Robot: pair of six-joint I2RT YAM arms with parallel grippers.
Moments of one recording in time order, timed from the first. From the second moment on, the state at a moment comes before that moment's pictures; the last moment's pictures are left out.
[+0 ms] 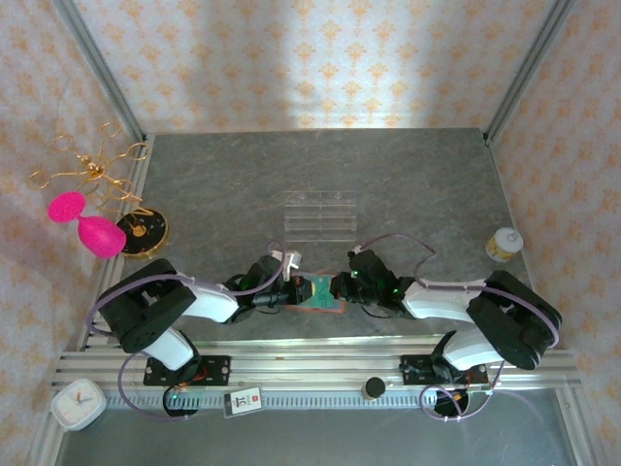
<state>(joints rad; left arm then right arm) -0.77 1.57 0.37 0.59 0.27 -0.85 0.82 1.39 0.42 0.19 -0.16 0.94</state>
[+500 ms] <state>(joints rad) -0.77 1.58 0.38 0.58 0.28 -0.85 0.81 1.45 0.42 0.28 -0.23 0.96</state>
